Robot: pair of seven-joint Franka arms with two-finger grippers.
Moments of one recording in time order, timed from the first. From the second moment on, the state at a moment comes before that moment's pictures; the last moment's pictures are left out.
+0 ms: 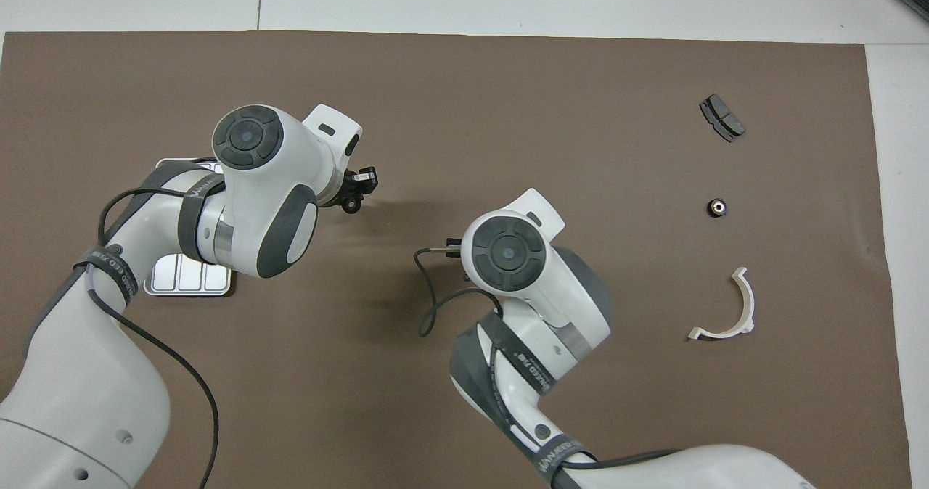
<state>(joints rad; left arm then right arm) -0.31 0.39 -0.11 -1.82 -0.02 2.28 -0.56 0.56 0.28 0.02 -1.93 -0.12 2.29 0.74</state>
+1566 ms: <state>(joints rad) -0.09 0.26 -0.07 -1.41 -0.02 1.57 -0.25 0.25 0.05 0.03 -2.26 -0.07 2.45 0.34</state>
